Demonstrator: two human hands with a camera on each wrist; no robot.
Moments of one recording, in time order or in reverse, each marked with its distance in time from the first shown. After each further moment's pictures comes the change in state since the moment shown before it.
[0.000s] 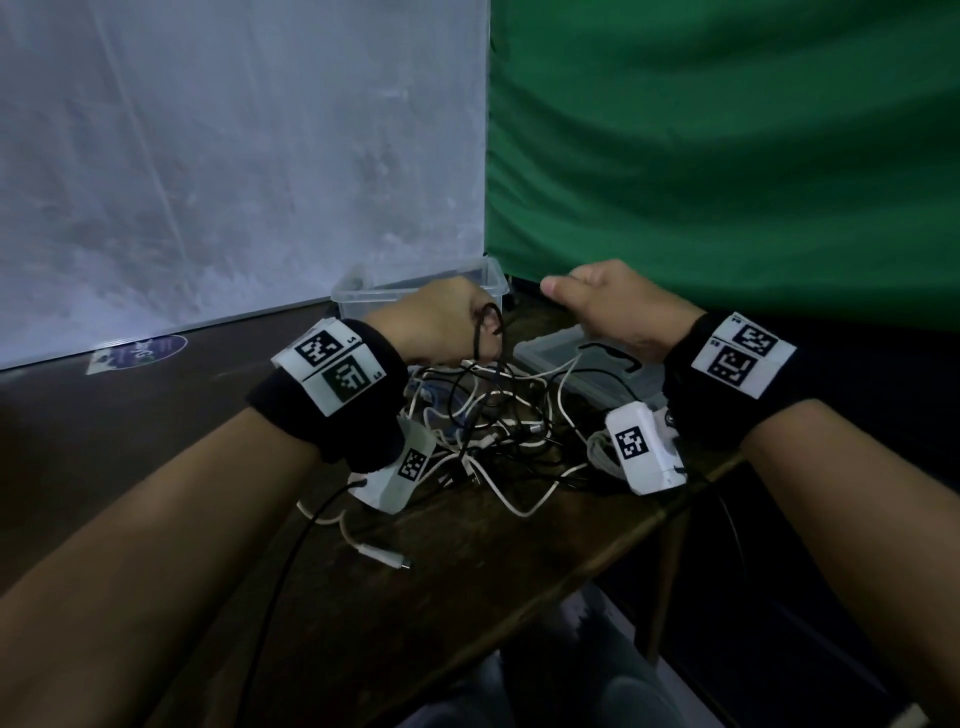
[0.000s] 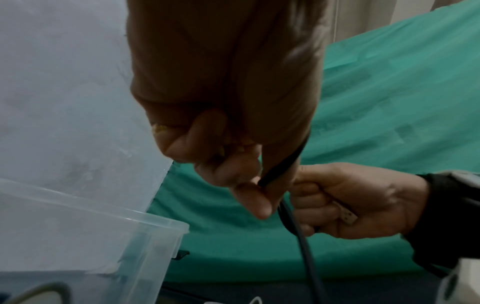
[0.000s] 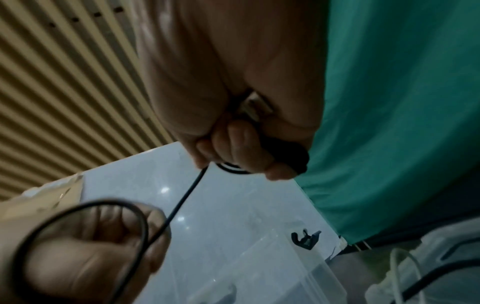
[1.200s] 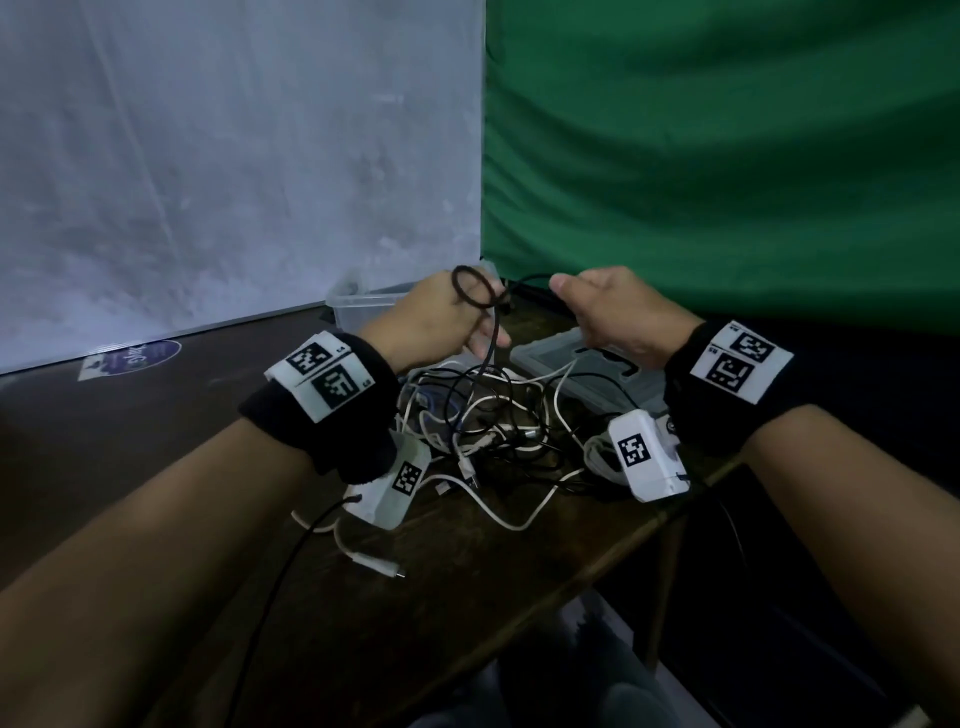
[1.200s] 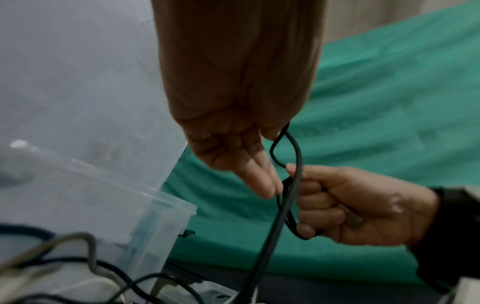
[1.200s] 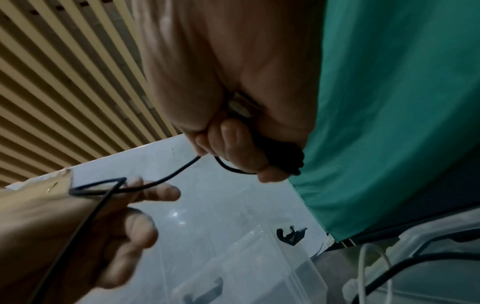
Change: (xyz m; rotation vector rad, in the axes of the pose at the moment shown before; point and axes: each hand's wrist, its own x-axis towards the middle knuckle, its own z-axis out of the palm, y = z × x) left_hand -0.001 0.003 0.006 -0.598 0.092 0.002; right_hand 0.000 0.005 0.002 0.125 0.049 0.043
